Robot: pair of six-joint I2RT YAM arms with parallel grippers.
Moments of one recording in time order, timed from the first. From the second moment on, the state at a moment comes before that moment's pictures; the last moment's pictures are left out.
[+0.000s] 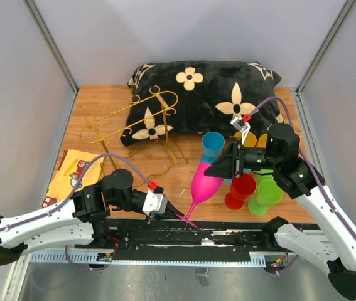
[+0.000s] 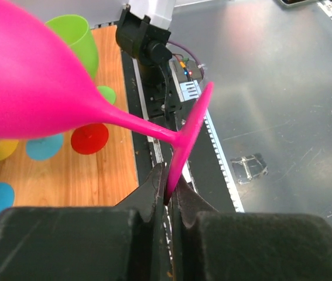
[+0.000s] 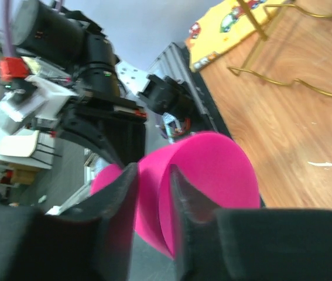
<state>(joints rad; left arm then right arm) -1.18 0.72 0.69 -0.19 0.56 0.20 0.55 0.85 1.01 -0.42 -0.87 0.58</state>
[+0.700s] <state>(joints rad) -1.17 0.61 0.69 -0.23 0.34 0.12 0.56 0.77 1.07 -0.65 -0.62 0.39</state>
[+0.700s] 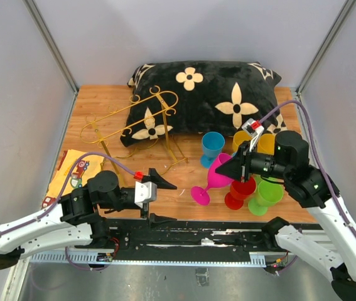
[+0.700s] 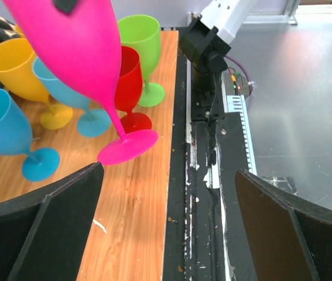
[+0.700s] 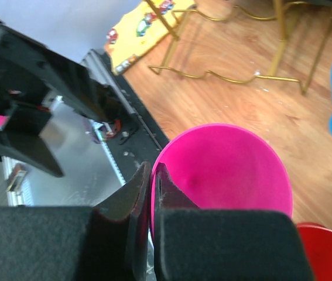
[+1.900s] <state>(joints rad) -1.17 0.55 0.71 -0.17 0.14 -0.08 0.97 1.05 0.82 -0.44 0.23 0.15</state>
